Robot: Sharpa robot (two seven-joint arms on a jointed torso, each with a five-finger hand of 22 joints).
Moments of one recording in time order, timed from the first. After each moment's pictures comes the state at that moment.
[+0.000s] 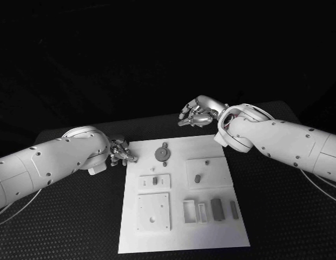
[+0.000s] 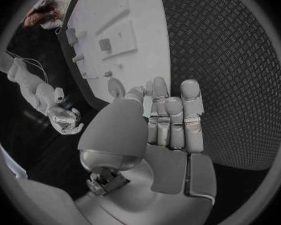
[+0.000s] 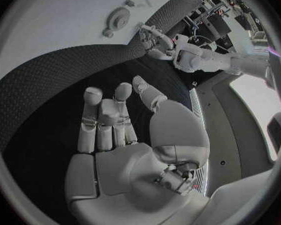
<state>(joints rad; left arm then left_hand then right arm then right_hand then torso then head) 1.31 -0.58 -0.12 1.10 -1.04 0.11 -0.38 1.34 -0.02 0.03 0.27 0.52 1.04 0.09 0.25 0.64 1.29 -0.02 0.40 0.74 1.10 -0.13 1.38 0.65 0.02 1.25 -0.22 0.61 1.31 1.29 -0.66 0.03 1.25 -1.15 -0.29 0.02 1.00 -0.10 0.53 -0.28 0.05 0.96 0.10 0.29 0.54 1.37 -0.02 0.44 1.16 1.26 -0.13 1.28 0.94 0.25 1.20 -0.04 0.85 1.31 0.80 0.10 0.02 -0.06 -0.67</state>
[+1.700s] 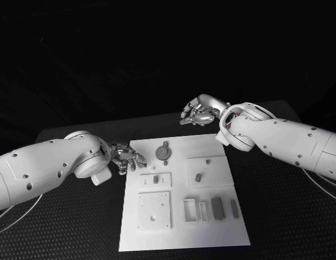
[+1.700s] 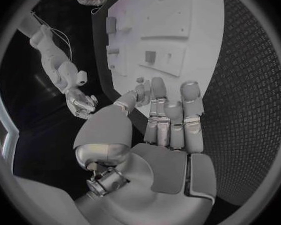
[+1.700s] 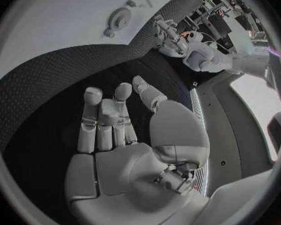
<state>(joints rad) 1.32 -0.70 -0.12 1.35 -0.73 0.03 -0.43 0.93 0.02 0.40 -0.13 0.54 1.10 0.04 0.29 0.66 1.34 -0.05 0.44 0.76 1.12 -0.15 1.43 0.66 0.02 1.26 -0.24 0.65 1.31 1.29 -0.67 0.03 1.25 -1.15 -0.29 0.02 1.00 -0.10 0.53 -0.28 0.05 0.96 0.10 0.29 0.54 1.37 -0.02 0.44 1.16 1.26 -0.13 1.28 0.94 0.25 1.19 -0.04 0.85 1.31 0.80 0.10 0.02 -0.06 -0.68</state>
